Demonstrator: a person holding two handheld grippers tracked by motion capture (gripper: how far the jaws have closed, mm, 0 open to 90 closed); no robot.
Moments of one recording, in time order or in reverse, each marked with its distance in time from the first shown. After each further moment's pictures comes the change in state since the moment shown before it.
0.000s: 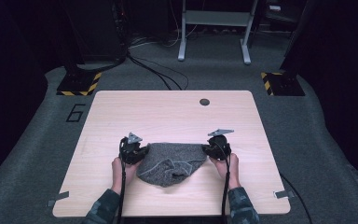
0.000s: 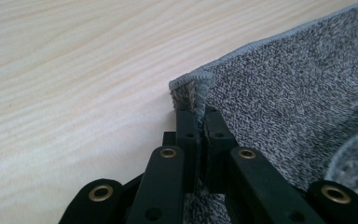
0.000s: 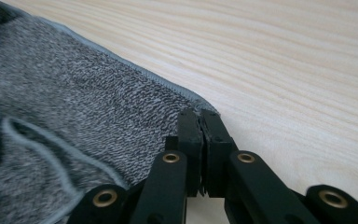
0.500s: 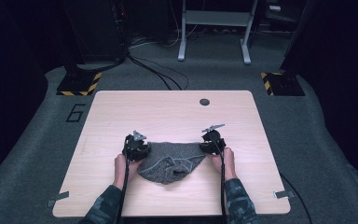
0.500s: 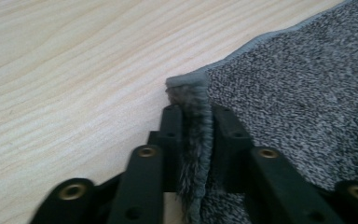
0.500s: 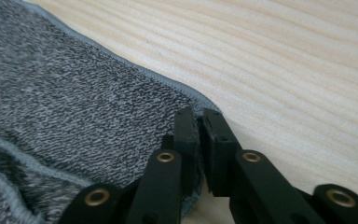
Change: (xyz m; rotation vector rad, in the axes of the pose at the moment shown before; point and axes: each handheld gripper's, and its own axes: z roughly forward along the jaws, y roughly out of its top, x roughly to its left) left arm 0.006 0.008 0.027 0.073 0.065 0.075; right arm -0.011 0.013 0.041 0.125 -0.025 -0.009
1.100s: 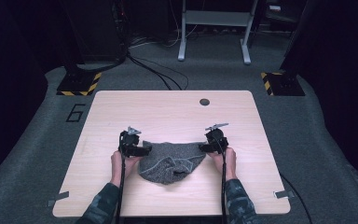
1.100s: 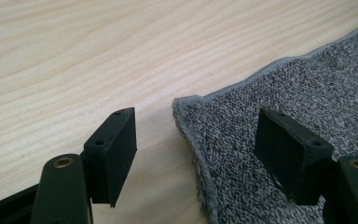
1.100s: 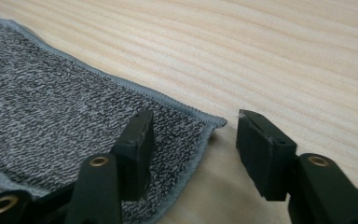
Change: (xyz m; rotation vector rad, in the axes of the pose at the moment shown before) left arm 0.018 0.008 -0.006 0.017 -0.018 -0.086; right arm -0.011 0.001 0.000 -0.019 -0.028 0.028
